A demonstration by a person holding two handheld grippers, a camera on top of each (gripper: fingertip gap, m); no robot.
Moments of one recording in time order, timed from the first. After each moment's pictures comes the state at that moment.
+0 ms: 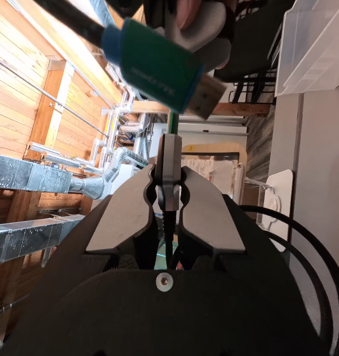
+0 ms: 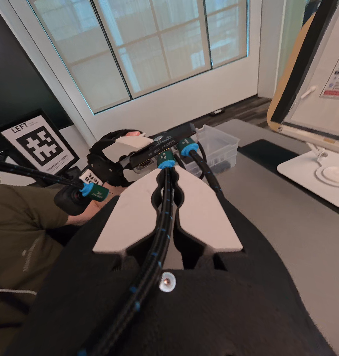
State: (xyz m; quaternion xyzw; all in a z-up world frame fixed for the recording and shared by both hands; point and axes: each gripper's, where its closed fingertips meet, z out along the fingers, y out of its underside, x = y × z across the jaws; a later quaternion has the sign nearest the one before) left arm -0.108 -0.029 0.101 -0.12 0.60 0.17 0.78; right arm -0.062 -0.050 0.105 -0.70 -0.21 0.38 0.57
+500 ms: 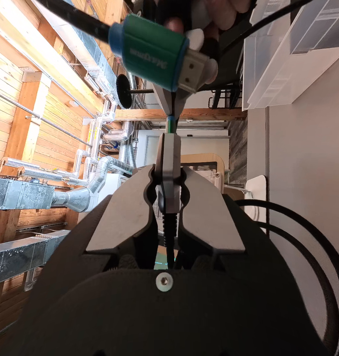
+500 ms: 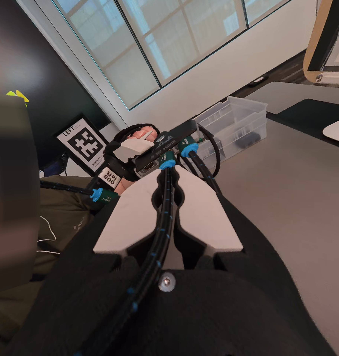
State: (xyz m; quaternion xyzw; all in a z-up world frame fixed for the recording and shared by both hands) left arm -0.083 -0.045 0.070 -0.11 0.64 0.16 0.74; right arm -0.038 -0.055 0.075 -0.70 -0.20 0.49 0.48
